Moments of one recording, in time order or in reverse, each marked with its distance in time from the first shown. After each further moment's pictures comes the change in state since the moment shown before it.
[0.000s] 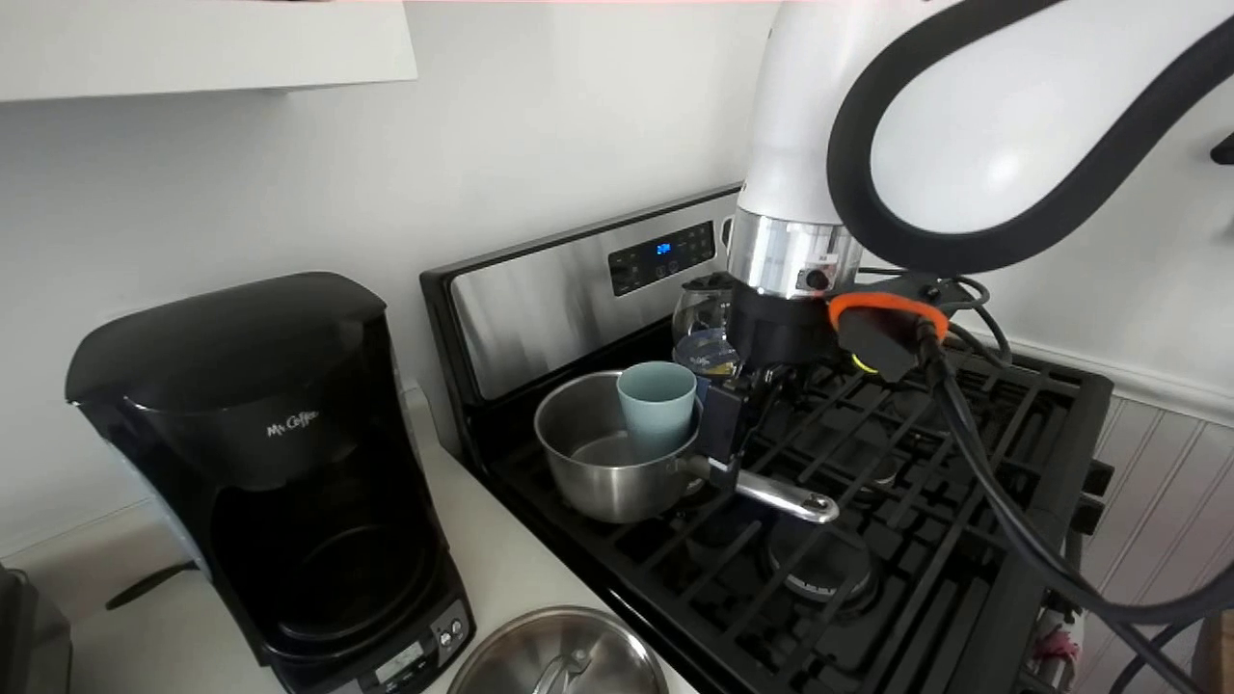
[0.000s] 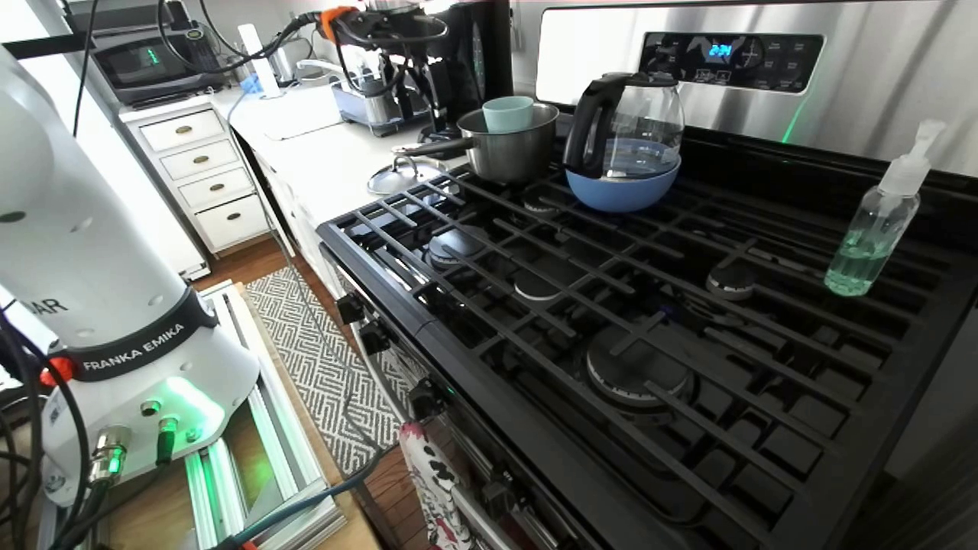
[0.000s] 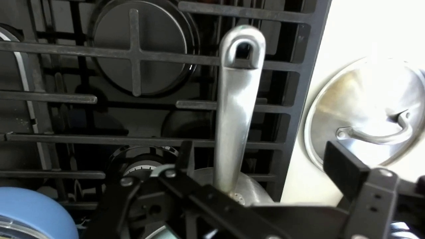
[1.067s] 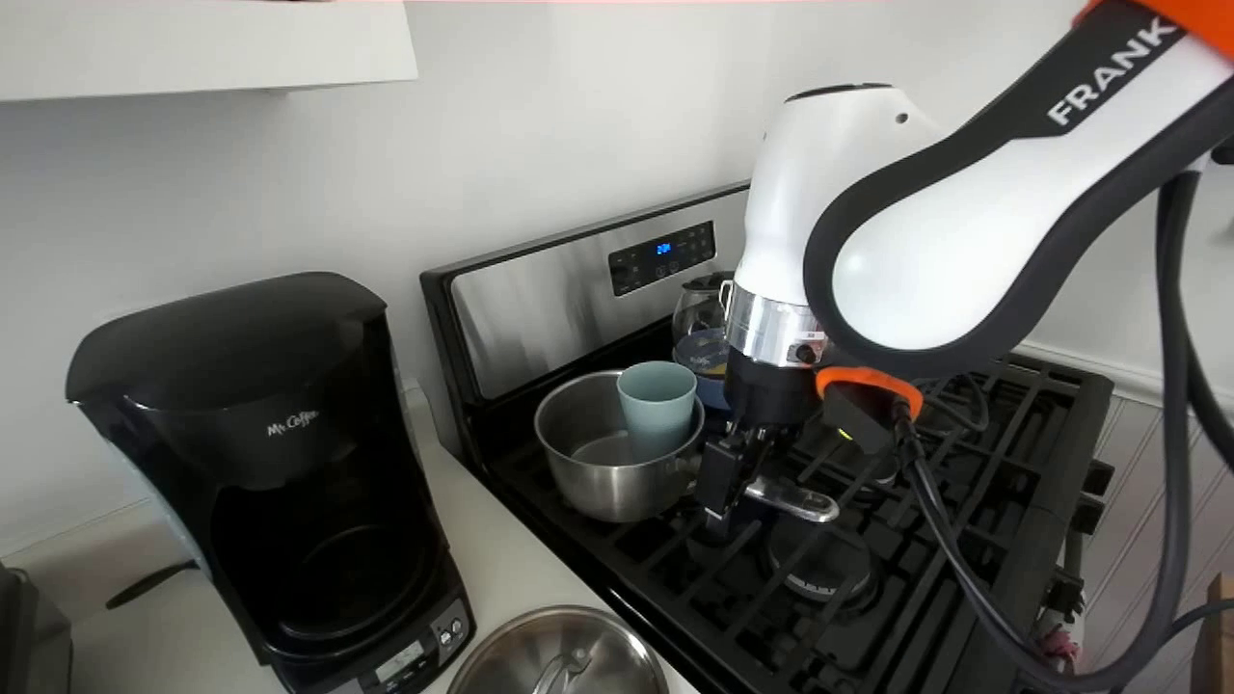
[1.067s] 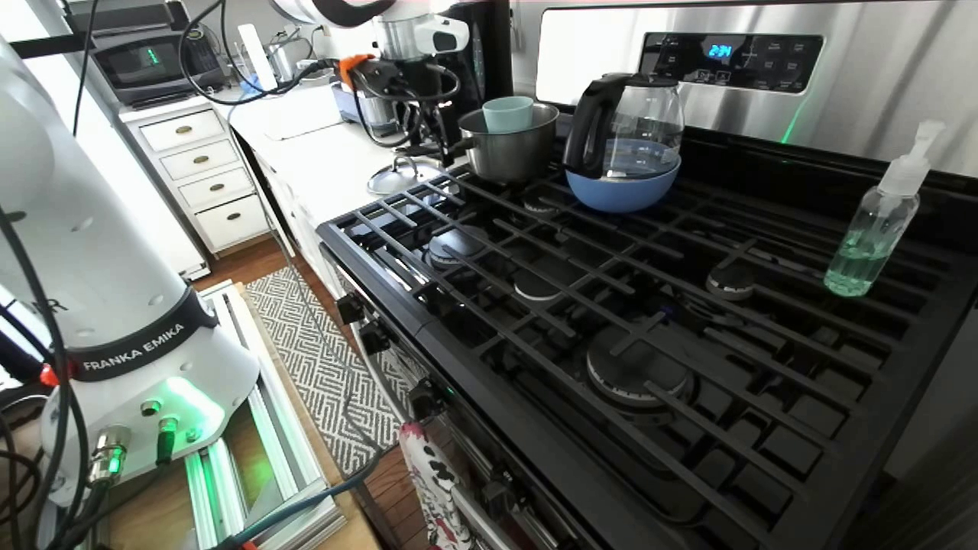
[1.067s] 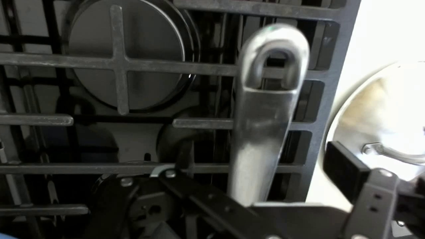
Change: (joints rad) arm 0.001 0.131 -0.008 -0.035 0.046 0.167 -0.044
